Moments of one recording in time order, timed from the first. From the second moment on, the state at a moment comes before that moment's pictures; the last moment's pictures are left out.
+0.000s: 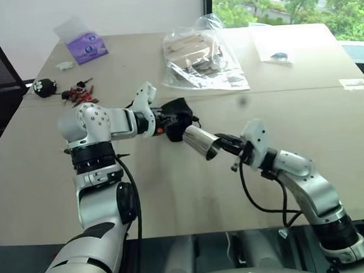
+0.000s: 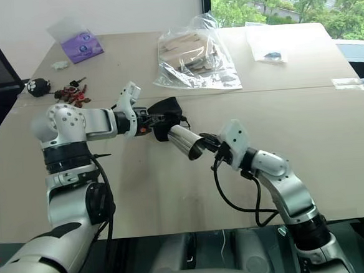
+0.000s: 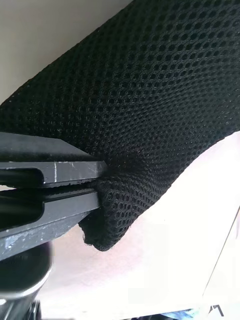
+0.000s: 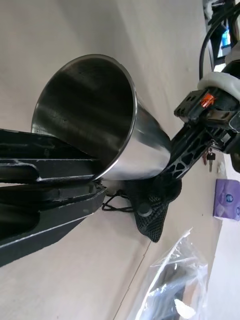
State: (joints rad) left arm -0.94 0.36 0.36 0.26 -0.53 1.61 -0.39; right arm -0.25 -0.26 0.23 -0.29 0.21 0.33 0.62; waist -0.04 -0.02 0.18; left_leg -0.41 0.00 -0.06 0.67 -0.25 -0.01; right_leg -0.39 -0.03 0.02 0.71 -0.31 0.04
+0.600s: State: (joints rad) left arm -0.81 0.46 0.20 0.05 -0.56 1.59 -0.43; right arm -0.38 -0.20 0.33 0.08 -0.02 0.13 0.53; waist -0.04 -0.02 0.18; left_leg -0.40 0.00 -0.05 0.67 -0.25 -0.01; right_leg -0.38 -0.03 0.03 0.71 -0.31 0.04
